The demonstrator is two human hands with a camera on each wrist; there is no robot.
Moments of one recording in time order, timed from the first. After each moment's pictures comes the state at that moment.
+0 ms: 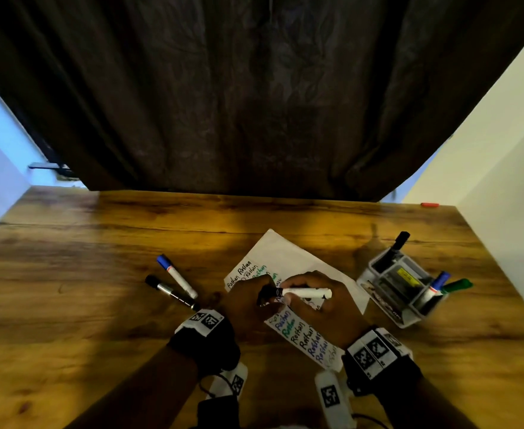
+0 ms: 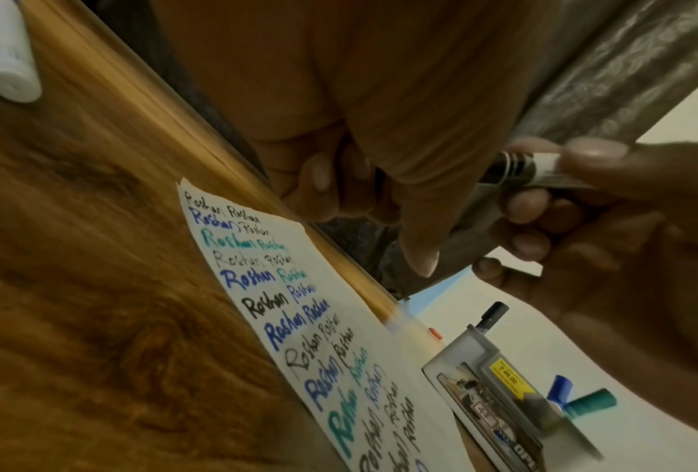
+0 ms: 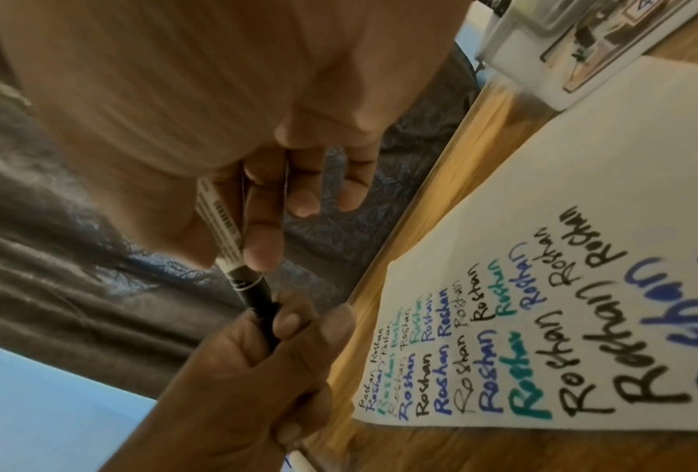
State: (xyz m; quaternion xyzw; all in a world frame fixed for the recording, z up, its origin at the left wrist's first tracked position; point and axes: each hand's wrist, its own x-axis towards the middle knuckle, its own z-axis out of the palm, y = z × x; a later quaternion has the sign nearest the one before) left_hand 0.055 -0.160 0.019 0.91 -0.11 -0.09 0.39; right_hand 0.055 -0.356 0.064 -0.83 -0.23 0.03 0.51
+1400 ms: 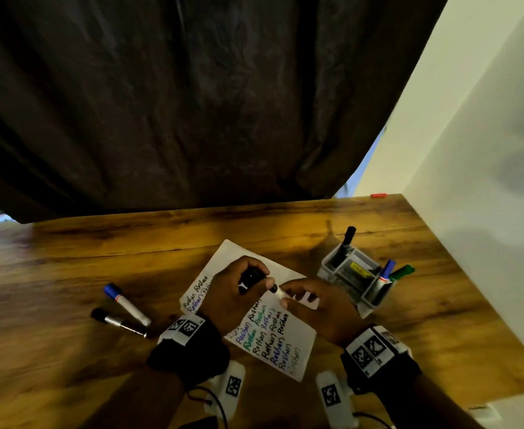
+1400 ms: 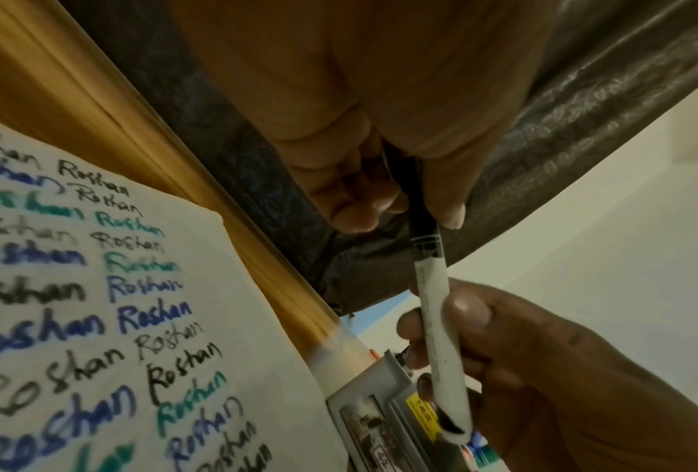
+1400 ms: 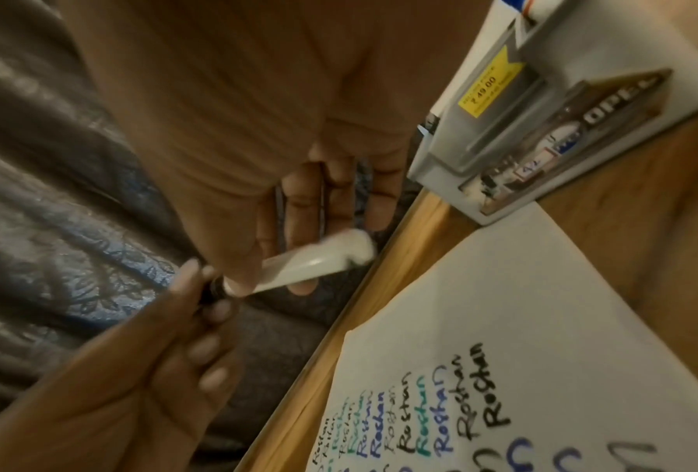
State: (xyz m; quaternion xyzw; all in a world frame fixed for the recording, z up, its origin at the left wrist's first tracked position) left_hand 0.081 -0.213 0.054 0.83 -0.09 -0.02 0.55; right_hand 0.074 -0.432 0.053 -0.92 -0.15 0.05 0.35
